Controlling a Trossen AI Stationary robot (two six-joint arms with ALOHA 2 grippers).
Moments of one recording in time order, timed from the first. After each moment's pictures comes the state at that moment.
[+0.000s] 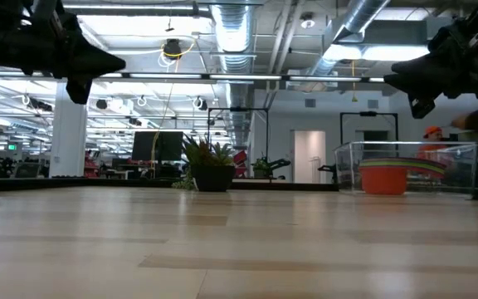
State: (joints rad) left arm 0.29 0.17 0.14 0.03 0.04 -0.35; right arm -0.26 0.00 0.01 0.05 -0.21 0.31
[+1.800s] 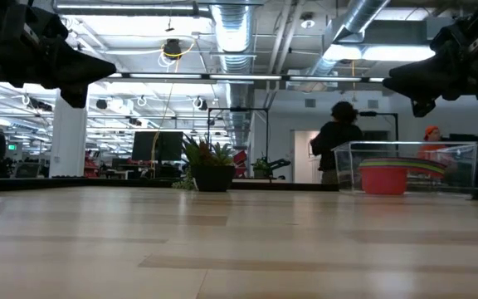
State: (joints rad) left arm 0.07 0.00 0.01 0.04 -0.08 -0.18; right arm -0.17 0.00 0.01 0.01 -0.06 0.21
